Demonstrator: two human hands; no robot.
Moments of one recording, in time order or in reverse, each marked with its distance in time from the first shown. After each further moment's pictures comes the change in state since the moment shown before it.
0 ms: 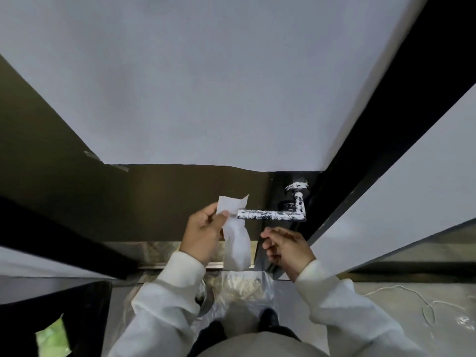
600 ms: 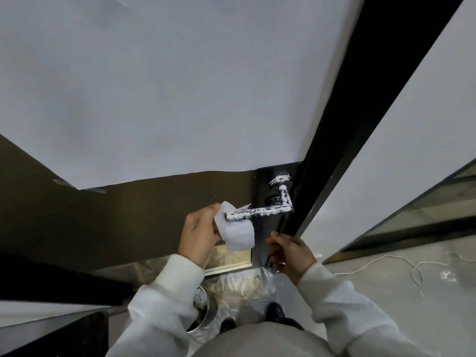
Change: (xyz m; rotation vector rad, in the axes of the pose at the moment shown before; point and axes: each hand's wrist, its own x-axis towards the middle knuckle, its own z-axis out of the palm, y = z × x) left_hand -0.001 0.029 0.016 -0.056 -0.041 -0.108; right_hand -0.001 0.030 -0.016 0.225 0.170 0.119
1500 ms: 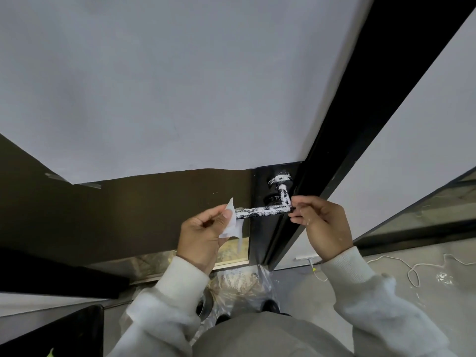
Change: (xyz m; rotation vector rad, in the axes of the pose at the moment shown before) left_hand -0.002 -0.014 0.004 -0.133 0.079 -0.089; right_hand -0.047 -0.079 -0.016 -0.299 0.096 -0.712
